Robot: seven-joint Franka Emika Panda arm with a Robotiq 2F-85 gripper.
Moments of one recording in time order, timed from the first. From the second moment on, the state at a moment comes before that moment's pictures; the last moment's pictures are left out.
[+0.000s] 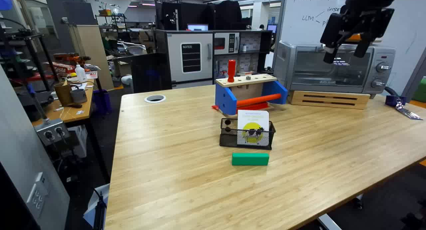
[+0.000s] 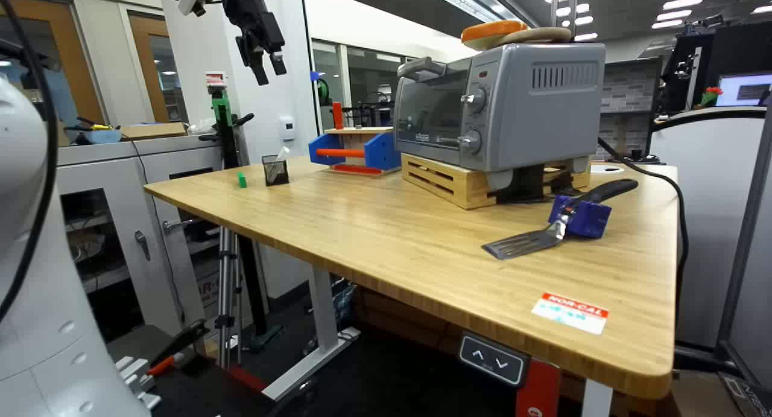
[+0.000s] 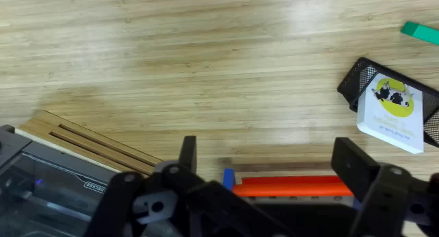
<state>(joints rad) 0.01 -0.37 0.33 -2.13 -0.08 1.88 0.57</state>
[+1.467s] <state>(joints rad) 0.11 -0.25 0.24 -2.14 0.02 1.94 0.27</state>
